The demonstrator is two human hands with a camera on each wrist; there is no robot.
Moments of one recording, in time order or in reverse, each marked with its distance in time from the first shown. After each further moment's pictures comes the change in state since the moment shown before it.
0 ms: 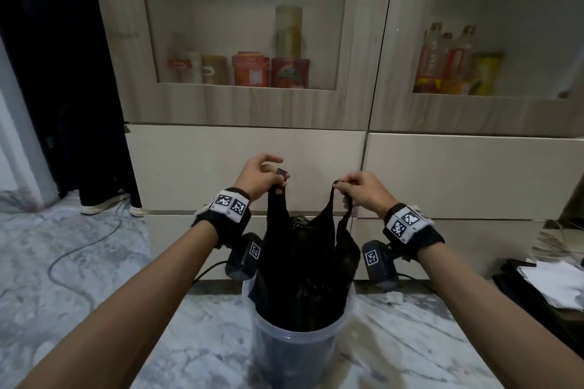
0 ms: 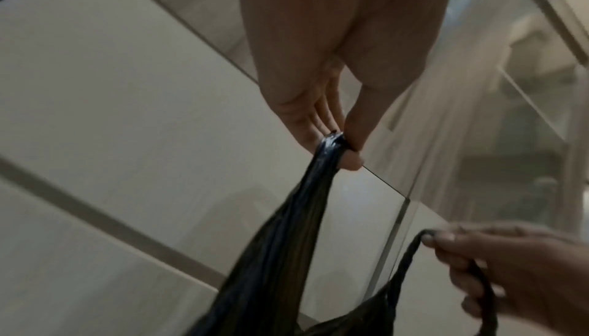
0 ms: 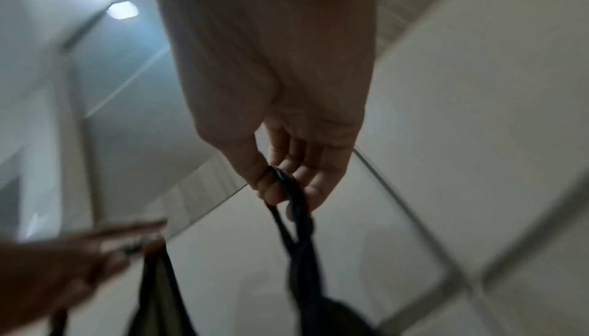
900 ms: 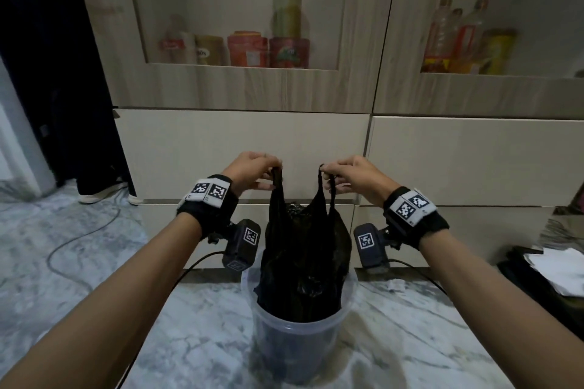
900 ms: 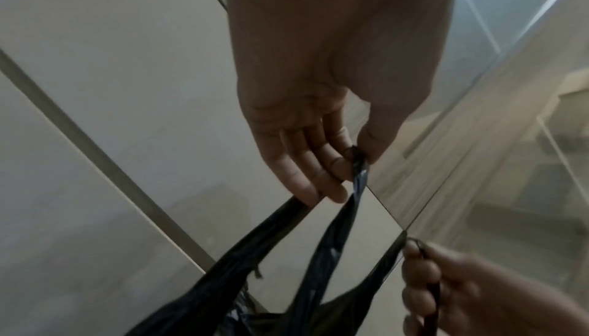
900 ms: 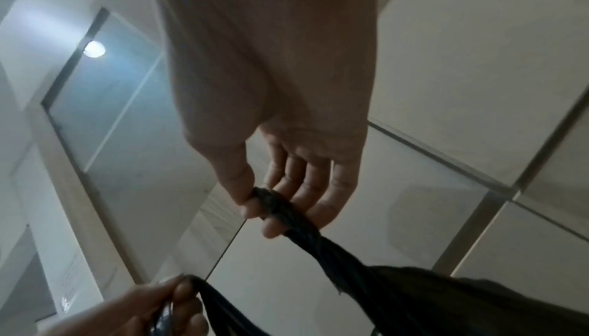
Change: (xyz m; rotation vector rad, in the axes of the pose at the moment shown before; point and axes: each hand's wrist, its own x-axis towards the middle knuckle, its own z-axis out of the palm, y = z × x) left_hand -0.001 -0.004 -0.009 0.092 -0.104 -0.171; right_hand 0.001 -0.012 0.009 0.179 -0.203 0.057
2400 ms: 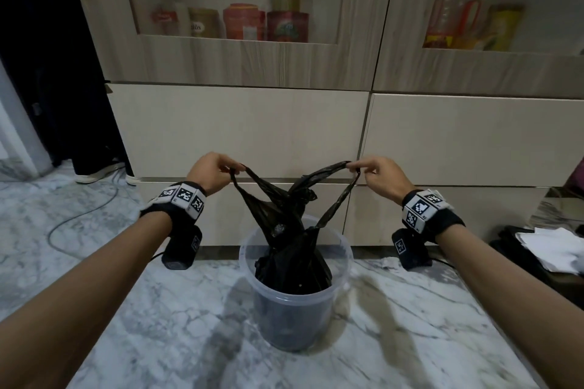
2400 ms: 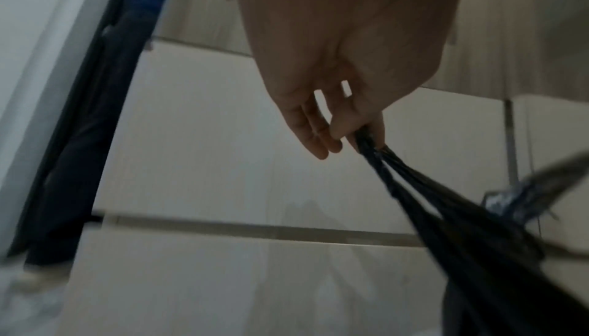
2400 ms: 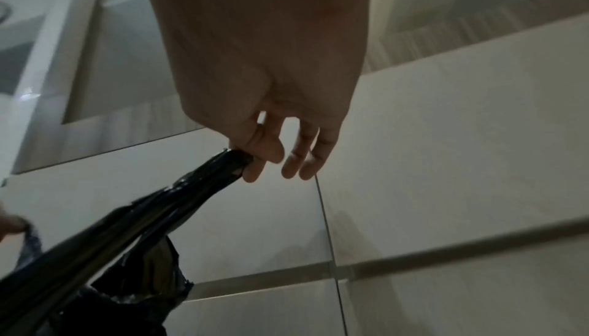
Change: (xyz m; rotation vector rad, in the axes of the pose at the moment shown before) left_hand -0.002 -0.067 -0.052 0.690 0.211 0.187; right_hand -0.017 0.063 -0.038 -0.666 0.242 -0.151
